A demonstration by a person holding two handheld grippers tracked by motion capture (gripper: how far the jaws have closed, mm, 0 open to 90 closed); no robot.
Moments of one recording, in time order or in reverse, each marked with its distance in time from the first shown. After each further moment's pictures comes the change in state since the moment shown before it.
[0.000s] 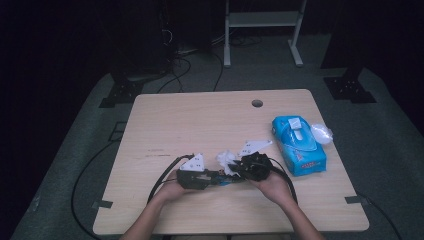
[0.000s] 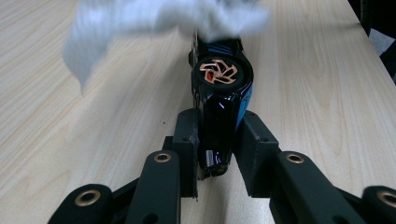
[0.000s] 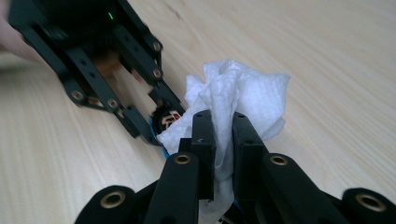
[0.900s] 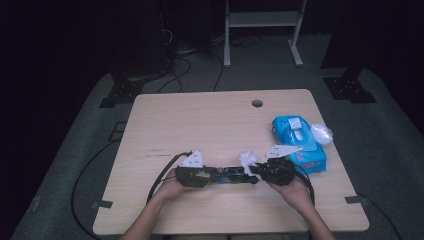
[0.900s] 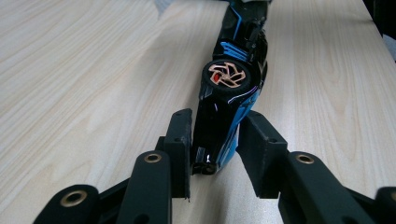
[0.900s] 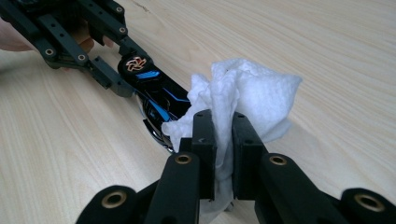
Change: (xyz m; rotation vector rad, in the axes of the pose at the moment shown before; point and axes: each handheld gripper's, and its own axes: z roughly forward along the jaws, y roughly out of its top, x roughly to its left) left arm 0.007 0.001 -0.003 0.006 0.039 -0.047; right arm -0.026 -0.048 -0.036 -0.068 -0.029 0.147
